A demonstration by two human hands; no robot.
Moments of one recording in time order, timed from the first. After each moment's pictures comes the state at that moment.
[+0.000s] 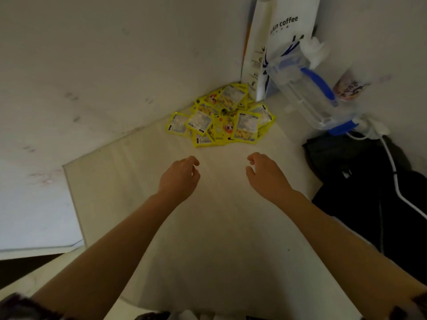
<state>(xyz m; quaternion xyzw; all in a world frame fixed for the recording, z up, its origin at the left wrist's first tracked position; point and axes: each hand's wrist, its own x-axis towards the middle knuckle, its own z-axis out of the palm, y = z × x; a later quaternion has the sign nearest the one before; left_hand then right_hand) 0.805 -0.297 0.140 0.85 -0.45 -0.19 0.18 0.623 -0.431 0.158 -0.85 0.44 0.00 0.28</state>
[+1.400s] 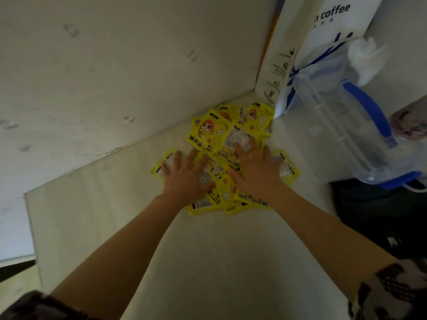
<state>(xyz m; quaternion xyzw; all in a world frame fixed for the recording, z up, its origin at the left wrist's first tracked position) 0.868 -0.411 0.062 0.86 -0.47 -0.21 -0.03 0.719 -0.556 0.060 -0.91 0.37 0.15 0.13</state>
